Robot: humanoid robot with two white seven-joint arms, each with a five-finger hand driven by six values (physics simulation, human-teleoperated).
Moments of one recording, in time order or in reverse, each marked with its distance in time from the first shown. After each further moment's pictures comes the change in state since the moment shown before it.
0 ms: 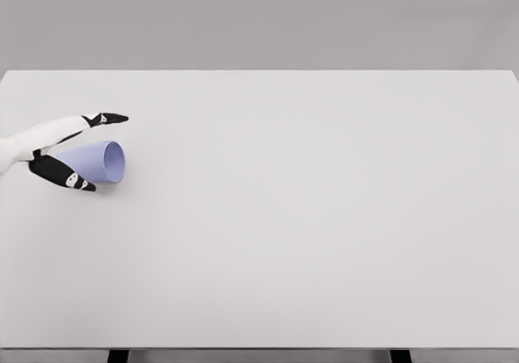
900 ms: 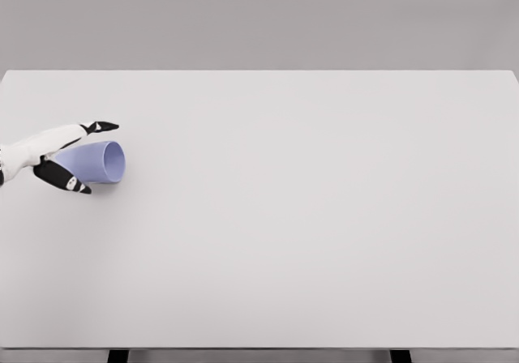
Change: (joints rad) left arm 0.002 -0.081 -0.028 0.107 -0.092 0.092 0.006; right arm 0.000 0.000 0.000 0.000 0.000 0.000 0.000
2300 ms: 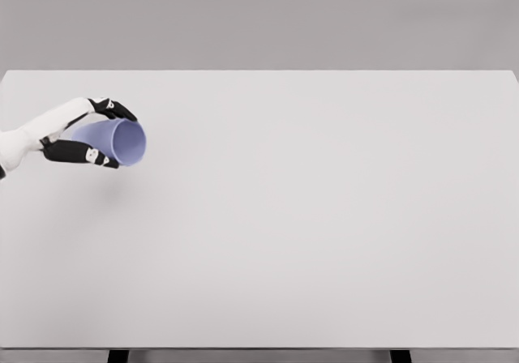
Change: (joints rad) left arm -0.008 0.019 -0.004 -0.039 0.213 -0.258 0.141; right arm 0.000 0.000 0.000 0.000 0.000 0.000 0.000
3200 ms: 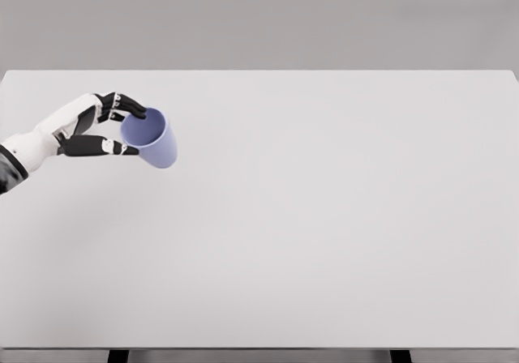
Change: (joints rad) left arm 0.009 -0.100 -0.011 0.076 0.278 0.043 0.005; right arm 0.000 0.000 0.000 0.000 0.000 0.000 0.000
